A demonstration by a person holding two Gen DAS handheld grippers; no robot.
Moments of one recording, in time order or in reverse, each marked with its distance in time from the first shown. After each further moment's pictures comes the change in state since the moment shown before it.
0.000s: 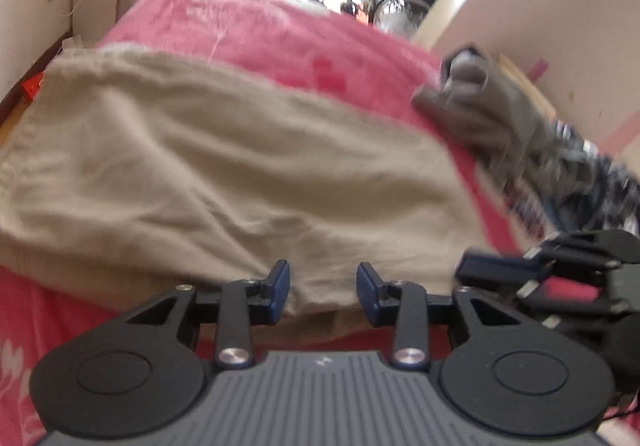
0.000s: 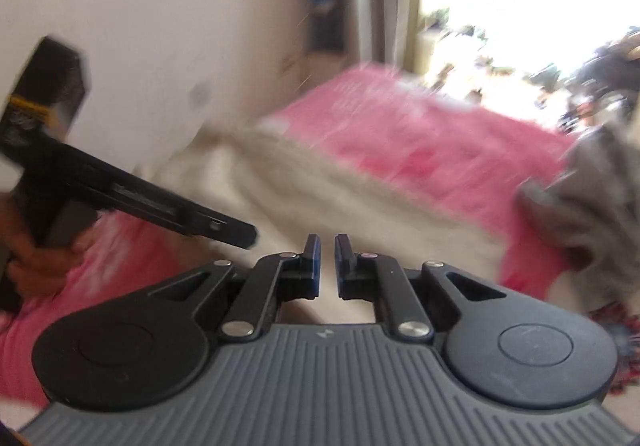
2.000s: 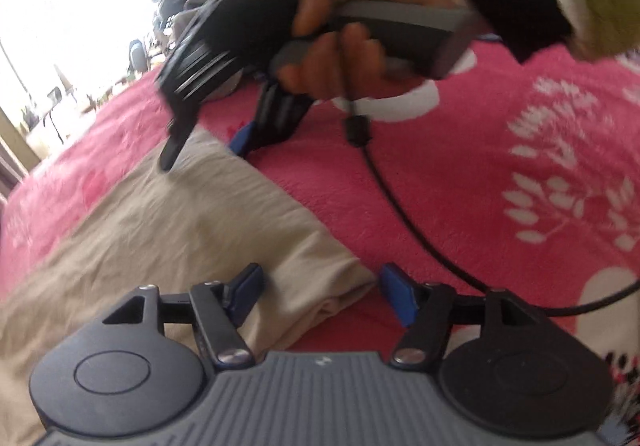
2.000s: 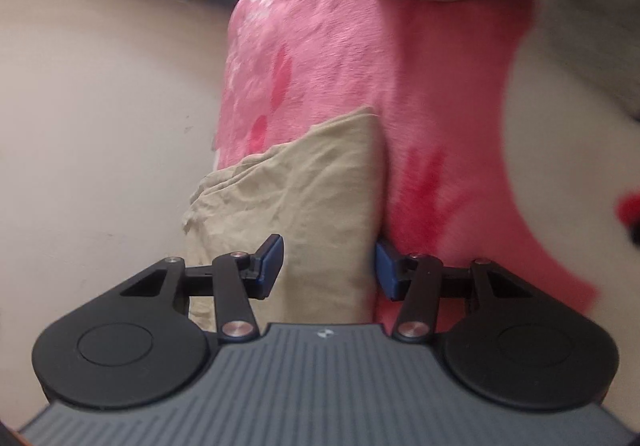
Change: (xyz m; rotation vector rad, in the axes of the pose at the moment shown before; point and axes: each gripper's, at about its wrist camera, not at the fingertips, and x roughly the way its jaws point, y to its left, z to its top) left arm 0.084 -0.209 -0.068 0.866 0.003 0.104; right arm 0.103 -0.243 -0.051 1.000 0.166 0.488
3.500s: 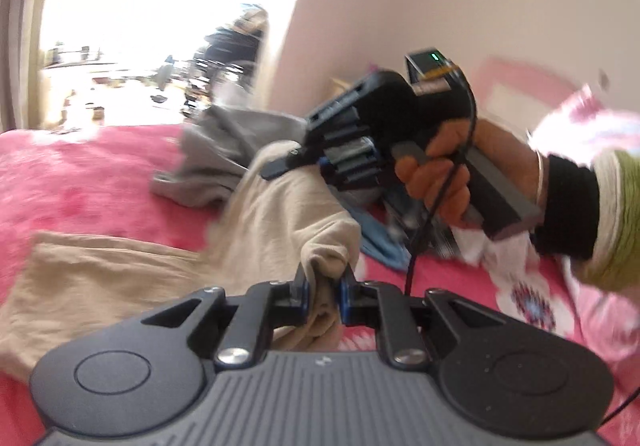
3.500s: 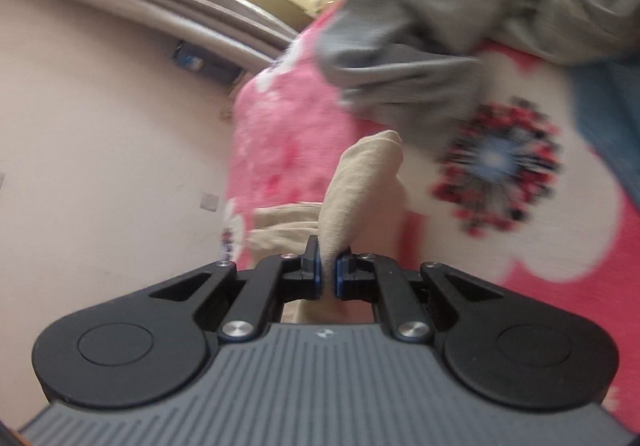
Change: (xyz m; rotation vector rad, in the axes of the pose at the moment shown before) left arm -0.156 -0.007 0.035 -0.526 -0.350 -0.199; right arm -0.204 0.070 -0.059 -0.037 -0.230 -0.128
